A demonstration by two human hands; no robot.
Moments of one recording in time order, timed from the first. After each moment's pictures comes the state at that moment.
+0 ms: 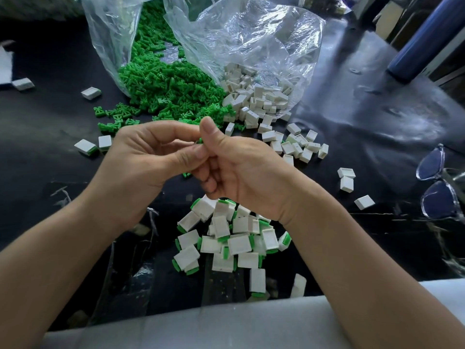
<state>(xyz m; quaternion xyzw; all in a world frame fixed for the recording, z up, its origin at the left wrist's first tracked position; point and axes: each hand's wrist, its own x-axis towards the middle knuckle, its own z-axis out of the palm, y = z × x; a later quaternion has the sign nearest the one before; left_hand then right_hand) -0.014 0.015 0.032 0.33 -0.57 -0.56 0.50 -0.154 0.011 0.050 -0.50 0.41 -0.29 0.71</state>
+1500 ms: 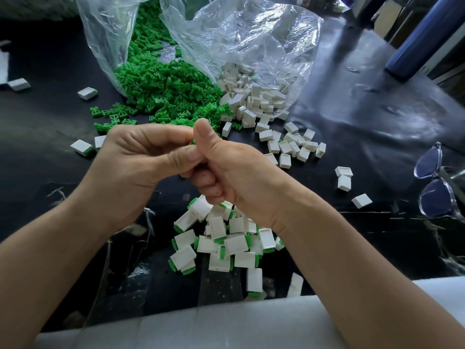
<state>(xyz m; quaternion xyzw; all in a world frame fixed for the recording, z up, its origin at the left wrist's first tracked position) 0.005 -0.003 0.005 0.35 -0.64 -0.51 0.45 -0.152 0.016 0.049 -0.55 0.44 -0.26 0.66</state>
